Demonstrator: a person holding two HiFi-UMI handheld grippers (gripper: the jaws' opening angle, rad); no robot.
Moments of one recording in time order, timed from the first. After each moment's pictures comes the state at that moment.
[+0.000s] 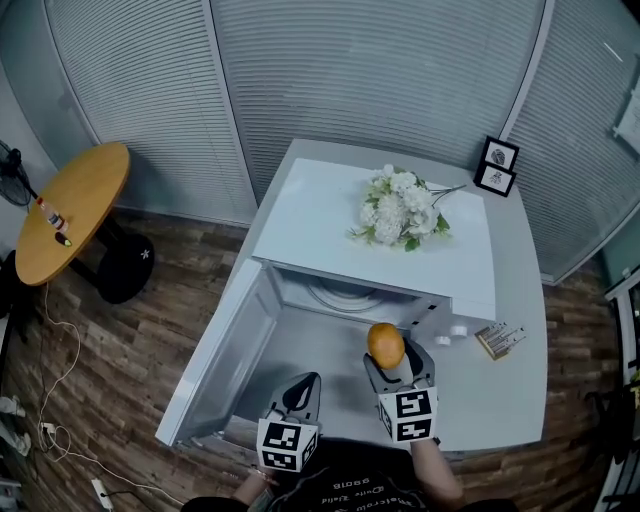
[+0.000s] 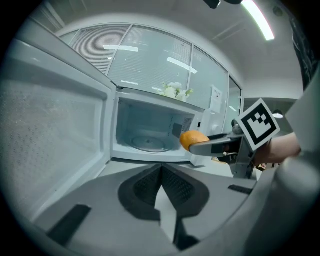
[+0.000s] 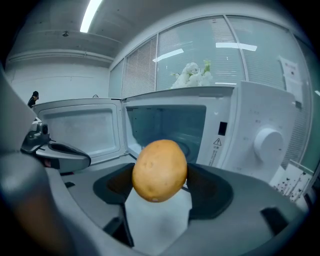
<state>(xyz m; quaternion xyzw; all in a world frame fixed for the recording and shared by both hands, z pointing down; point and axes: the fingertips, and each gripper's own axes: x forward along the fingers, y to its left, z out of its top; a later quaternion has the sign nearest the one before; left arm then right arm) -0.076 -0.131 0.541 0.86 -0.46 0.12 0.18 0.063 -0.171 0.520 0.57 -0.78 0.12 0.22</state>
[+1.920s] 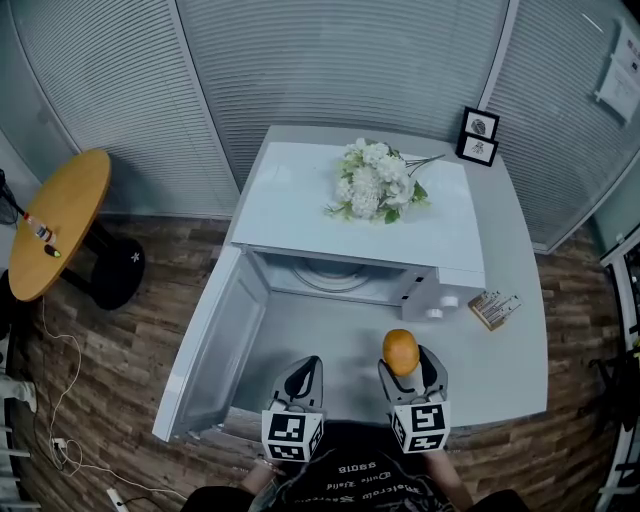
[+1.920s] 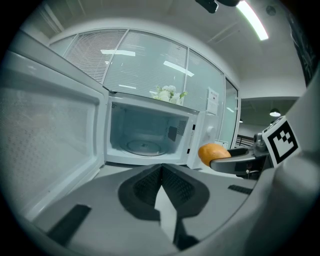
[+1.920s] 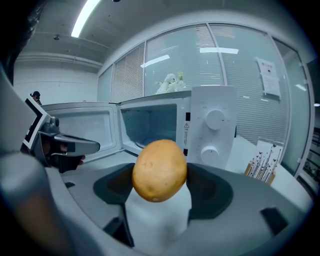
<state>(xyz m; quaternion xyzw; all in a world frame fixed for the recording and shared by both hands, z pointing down) -0.058 -0.126 0.530 0.87 -0.46 0.11 0.15 0.103 -0.102 0.533 0.63 -0.74 0.13 0.18</state>
